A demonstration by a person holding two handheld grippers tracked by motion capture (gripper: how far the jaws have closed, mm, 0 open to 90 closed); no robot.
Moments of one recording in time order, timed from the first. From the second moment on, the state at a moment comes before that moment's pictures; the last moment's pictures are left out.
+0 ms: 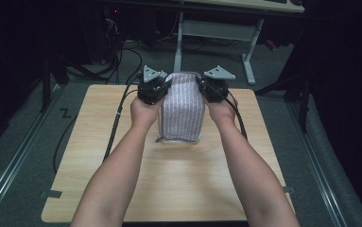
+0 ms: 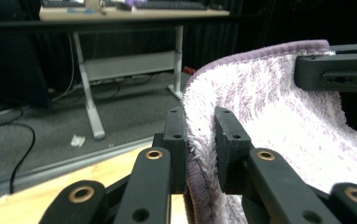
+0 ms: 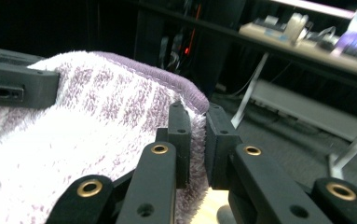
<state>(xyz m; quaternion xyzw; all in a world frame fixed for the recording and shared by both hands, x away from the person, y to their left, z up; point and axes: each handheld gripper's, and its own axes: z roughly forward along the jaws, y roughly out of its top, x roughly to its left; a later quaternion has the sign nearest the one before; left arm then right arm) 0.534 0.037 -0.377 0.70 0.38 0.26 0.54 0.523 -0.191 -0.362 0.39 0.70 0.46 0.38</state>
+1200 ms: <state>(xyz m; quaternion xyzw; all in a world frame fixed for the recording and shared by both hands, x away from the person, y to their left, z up) 0.460 0.062 -0.365 0.69 0.37 0.28 0.56 0.450 -0.214 -0.367 0.39 0.71 0.47 0.35</state>
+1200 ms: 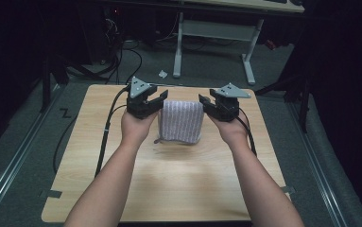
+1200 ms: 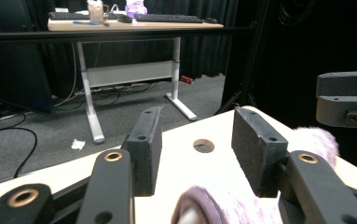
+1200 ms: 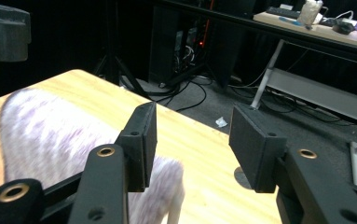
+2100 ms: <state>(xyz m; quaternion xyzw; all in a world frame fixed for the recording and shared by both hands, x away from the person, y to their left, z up) 0.393 0.083 -0.423 0.73 0.36 0.22 0.53 0.376 -0.214 -0.410 0.36 0.75 0.45 0.34</state>
